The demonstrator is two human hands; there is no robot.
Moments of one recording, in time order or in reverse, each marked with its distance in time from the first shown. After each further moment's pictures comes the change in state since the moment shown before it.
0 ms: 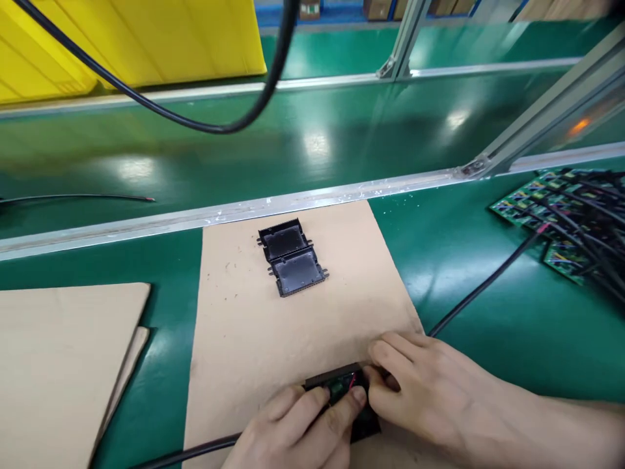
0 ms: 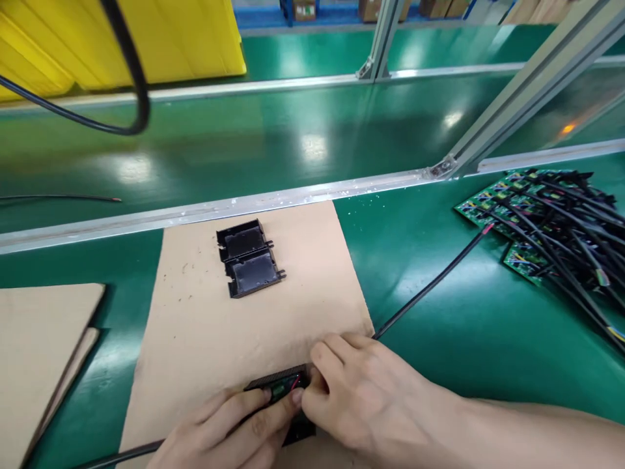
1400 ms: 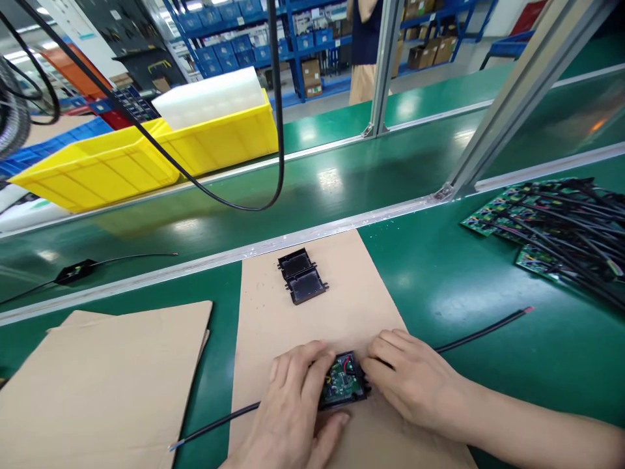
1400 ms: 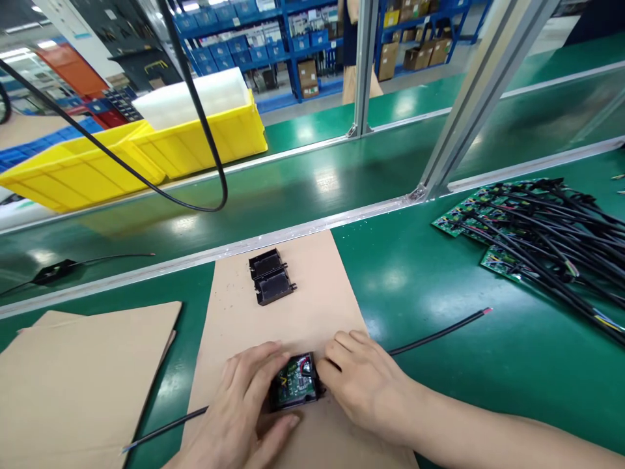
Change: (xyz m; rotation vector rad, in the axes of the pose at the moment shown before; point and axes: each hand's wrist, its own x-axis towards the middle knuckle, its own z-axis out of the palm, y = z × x) left_hand 0.001 0.024 -0.006 -0.019 -0.097 -0.375; right_hand -0.014 -0.011 0.034 0.116 0.243 0.138
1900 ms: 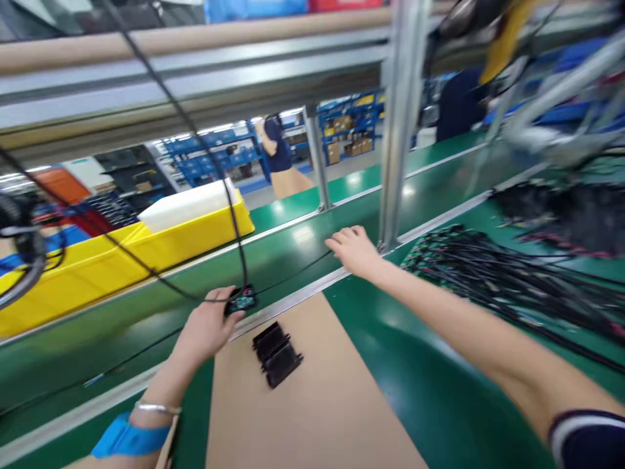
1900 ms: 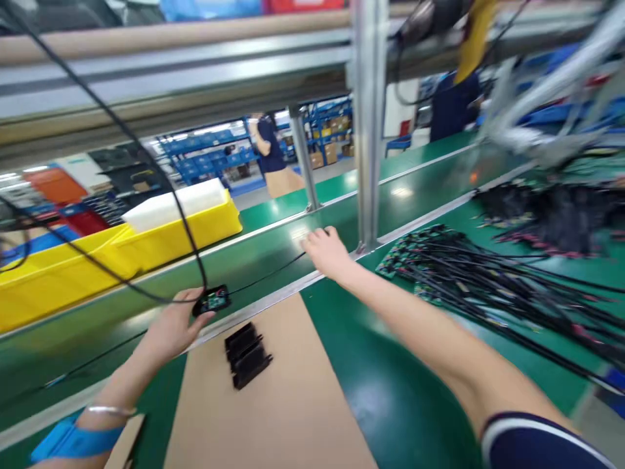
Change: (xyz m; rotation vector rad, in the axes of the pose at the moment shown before) left_hand 0.141 -0.161 -0.112 0.333 0.117 -0.344; right_hand 0.105 0.118 -0.163 -0.514 0.334 0.328
